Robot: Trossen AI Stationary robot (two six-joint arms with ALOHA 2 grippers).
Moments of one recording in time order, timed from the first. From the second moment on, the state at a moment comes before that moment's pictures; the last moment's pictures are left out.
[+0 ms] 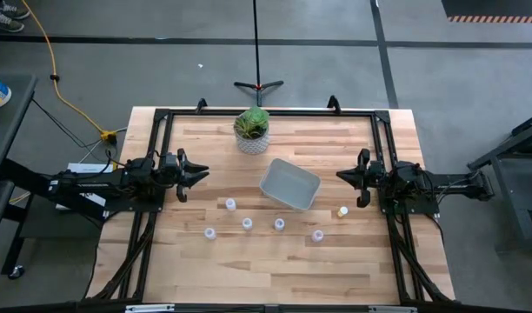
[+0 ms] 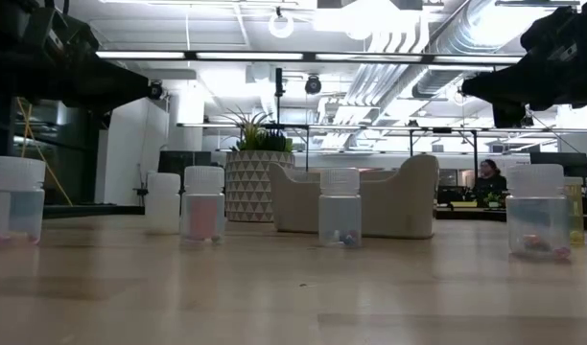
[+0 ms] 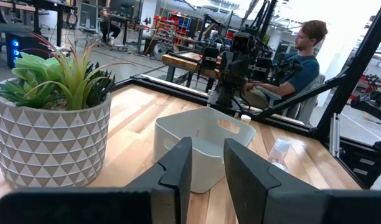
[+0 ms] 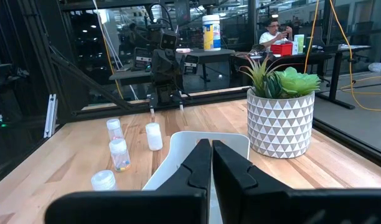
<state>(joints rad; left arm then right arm) 0.04 0.03 0.01 0.04 -0.15 -0.24 0.00 0.04 0.01 0.04 0.15 0.10</state>
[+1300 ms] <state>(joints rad) 0.04 0.03 0.01 0.05 -0.21 -0.37 0.00 0.11 0.10 0.29 0.33 0.75</state>
